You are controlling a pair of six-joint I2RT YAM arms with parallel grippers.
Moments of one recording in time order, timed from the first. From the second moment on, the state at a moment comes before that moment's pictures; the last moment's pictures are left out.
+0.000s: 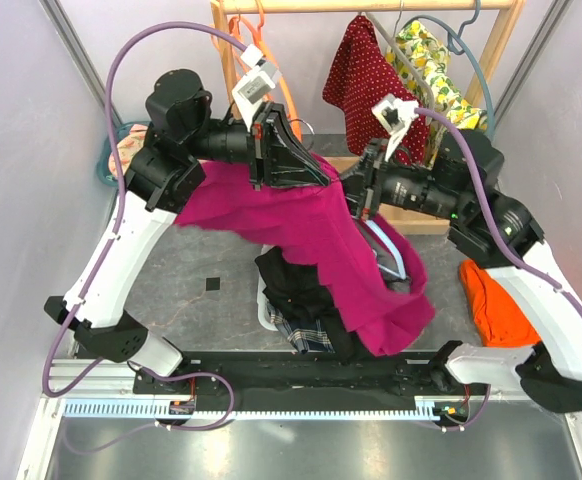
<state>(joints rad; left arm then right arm) -0.64 1.52 2.03 -0.39 1.13 -0.36 0.69 1.18 1.68 -0.53 -0.51 0.45</state>
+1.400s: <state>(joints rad) -0.43 1.44 2.05 -0.66 0.63 -0.06 0.79 0.77 2.04 -1.33 -0.05 0.29</state>
